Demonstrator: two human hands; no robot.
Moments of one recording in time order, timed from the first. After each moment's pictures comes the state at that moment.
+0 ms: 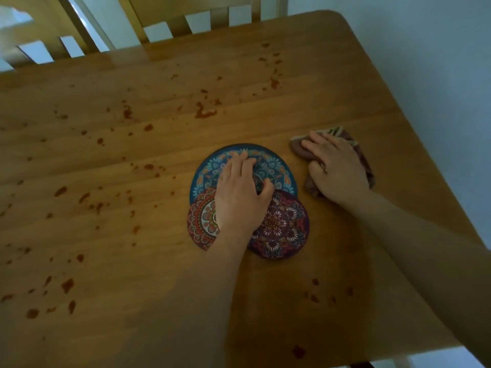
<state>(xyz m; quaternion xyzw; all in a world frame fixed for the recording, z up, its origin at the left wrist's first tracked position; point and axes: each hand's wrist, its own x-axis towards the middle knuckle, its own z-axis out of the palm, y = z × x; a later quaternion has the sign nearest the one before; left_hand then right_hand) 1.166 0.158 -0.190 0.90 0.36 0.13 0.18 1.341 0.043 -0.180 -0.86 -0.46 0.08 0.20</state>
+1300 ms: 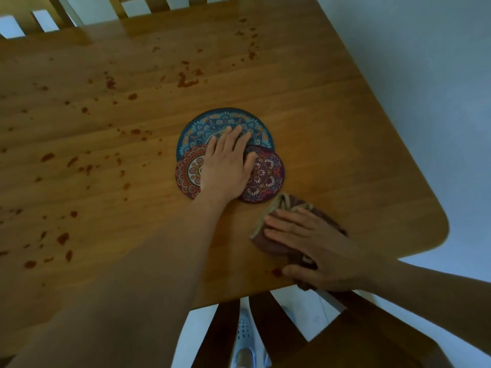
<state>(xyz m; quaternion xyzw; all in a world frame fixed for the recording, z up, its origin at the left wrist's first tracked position) 1.140 0.144 -0.187 0.96 0.25 0.05 0.12 1.193 -0.108 -0.171 -0.69 -0.68 0.22 0.14</state>
